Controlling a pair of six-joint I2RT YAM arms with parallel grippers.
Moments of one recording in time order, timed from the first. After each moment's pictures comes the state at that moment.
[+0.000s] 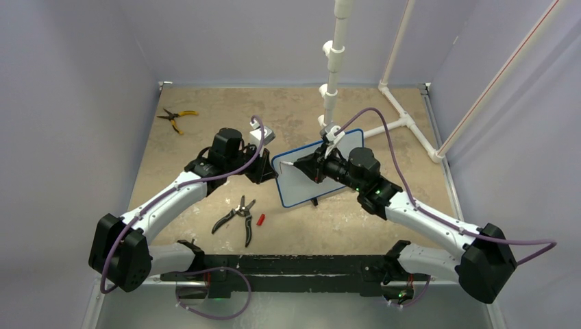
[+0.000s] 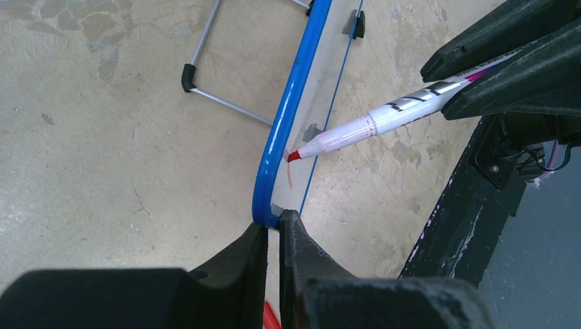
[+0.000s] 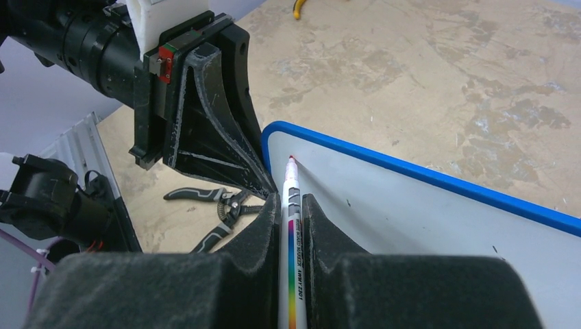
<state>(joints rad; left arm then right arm) -0.50 1.24 0.85 -0.22 0.52 -0.09 0.73 1.11 0.69 0.32 -0.22 0.27</state>
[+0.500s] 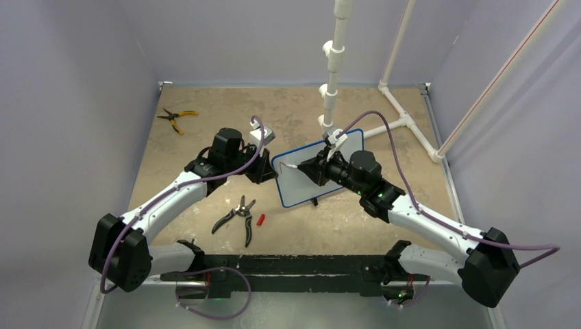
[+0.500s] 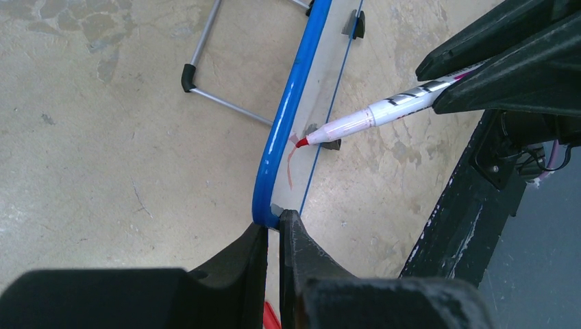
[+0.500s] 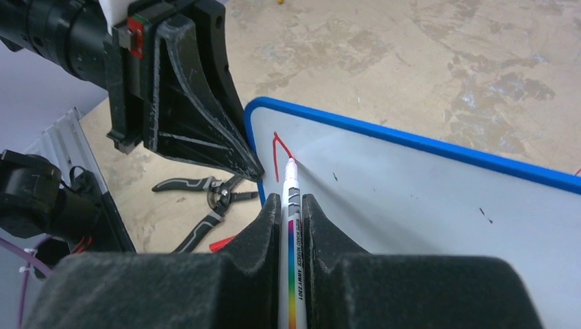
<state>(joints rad) -0.50 1.24 0.85 -0.22 0.51 -0.09 0.73 1.08 0.67 0.27 -0.17 0.27</state>
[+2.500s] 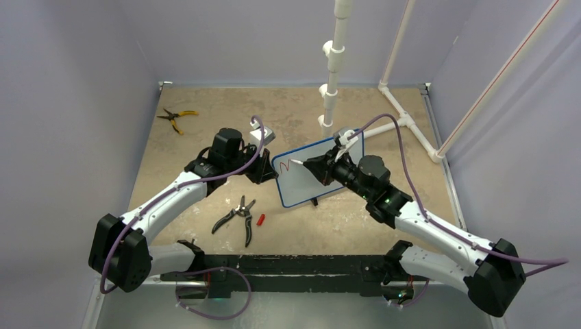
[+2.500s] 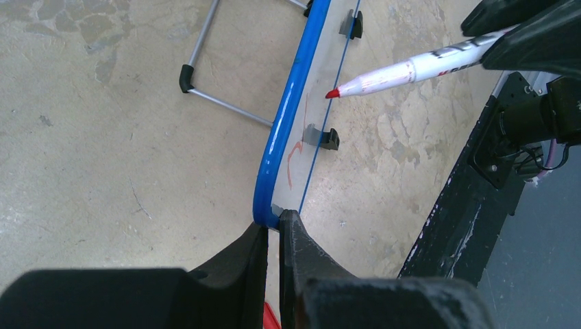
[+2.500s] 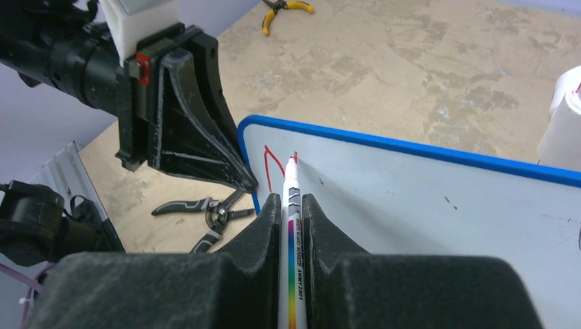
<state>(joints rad) -0.51 1.23 0.85 -0.22 0.52 -0.09 0.73 0.98 0.63 0.28 -0.10 0.30</state>
